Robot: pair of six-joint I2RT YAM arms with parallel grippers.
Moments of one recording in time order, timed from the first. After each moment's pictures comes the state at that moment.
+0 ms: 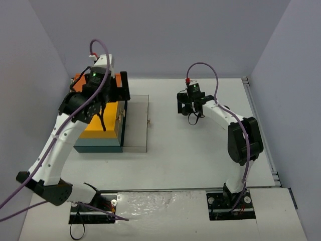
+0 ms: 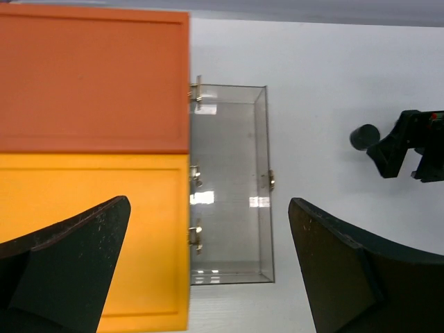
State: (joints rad) left arm -0.53 1.40 1.81 -0.94 -0.35 -0.32; right arm 0.37 1.83 1.34 -0.36 0.16 0.25
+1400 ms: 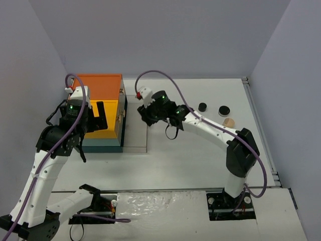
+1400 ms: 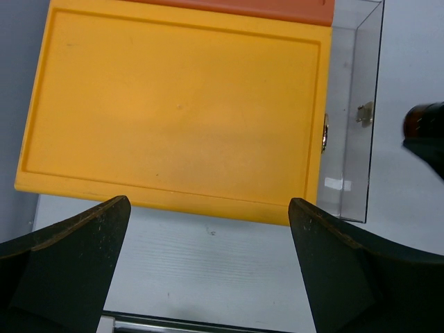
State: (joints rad) left arm -0.35 0.97 1.37 -1.05 -0.37 -0.30; right arm 0.77 1.76 1.44 -0.26 -0.05 -0.09
